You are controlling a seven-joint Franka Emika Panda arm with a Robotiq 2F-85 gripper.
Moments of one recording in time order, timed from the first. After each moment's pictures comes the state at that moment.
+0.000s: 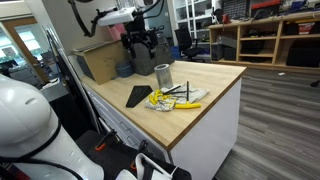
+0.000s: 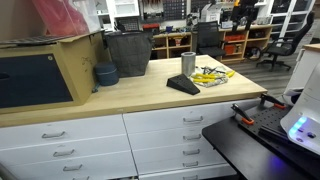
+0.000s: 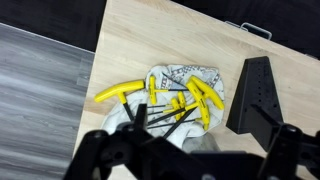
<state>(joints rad) -0.05 -0.52 -0.18 -2.53 -0.03 2.06 -0.21</state>
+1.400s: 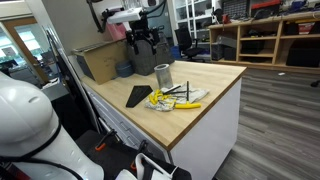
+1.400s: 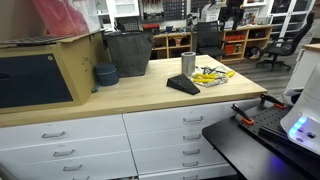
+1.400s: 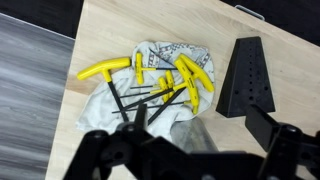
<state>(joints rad) -0.02 -0.35 -0.14 -2.39 0.03 2.08 -0.21</state>
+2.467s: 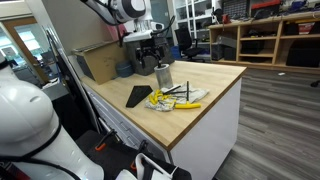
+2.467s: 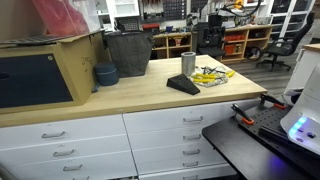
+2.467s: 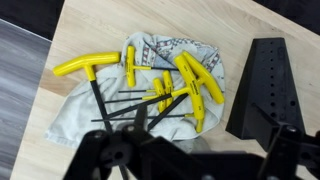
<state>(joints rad) 0.00 0.00 -0.06 -2.22 0.00 2.13 -0.16</state>
